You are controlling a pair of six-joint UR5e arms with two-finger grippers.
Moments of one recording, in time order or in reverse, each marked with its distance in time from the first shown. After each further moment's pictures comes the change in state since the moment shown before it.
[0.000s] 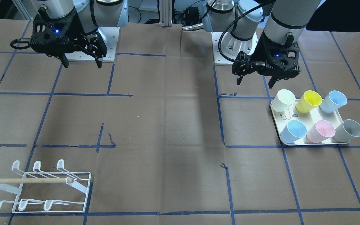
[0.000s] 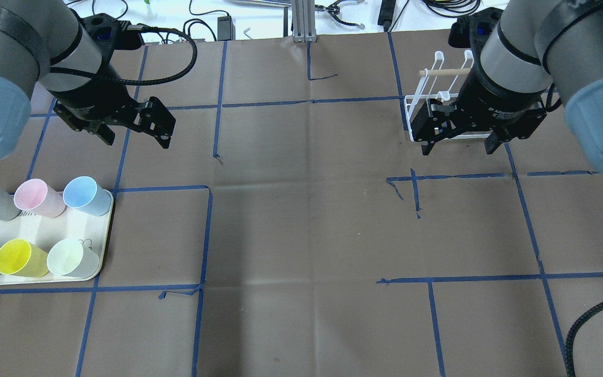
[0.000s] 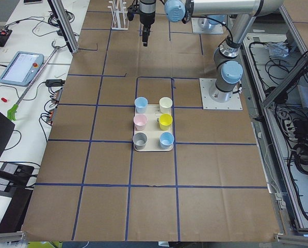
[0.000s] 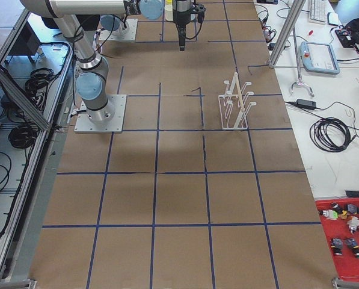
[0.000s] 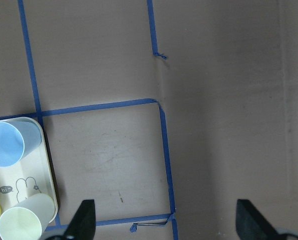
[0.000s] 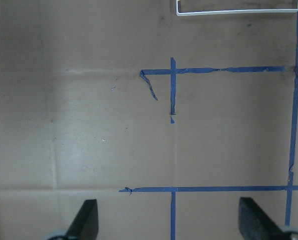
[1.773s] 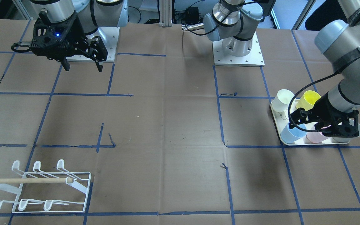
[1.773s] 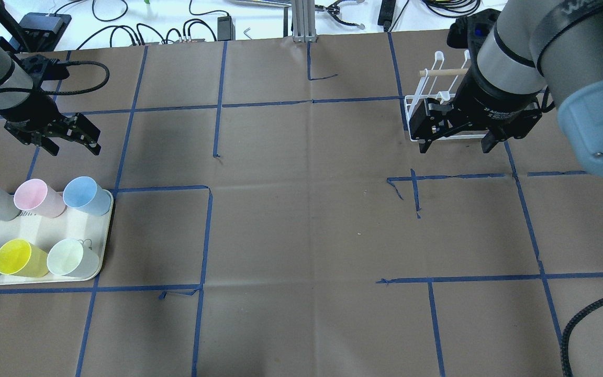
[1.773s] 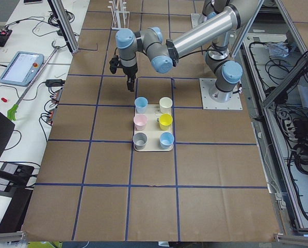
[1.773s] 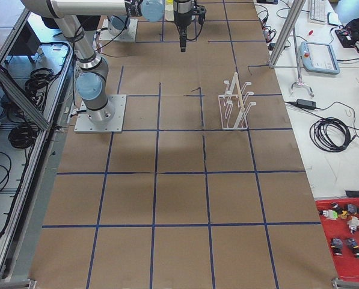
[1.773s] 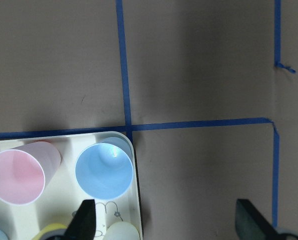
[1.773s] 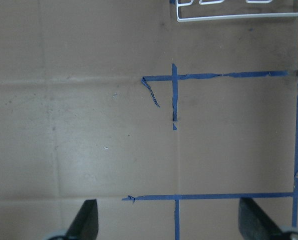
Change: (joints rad) left arm 0.349 -0.273 -0.044 0.236 -0.003 0.293; right arm -0.001 0.010 0.011 -0.055 0.019 0.014
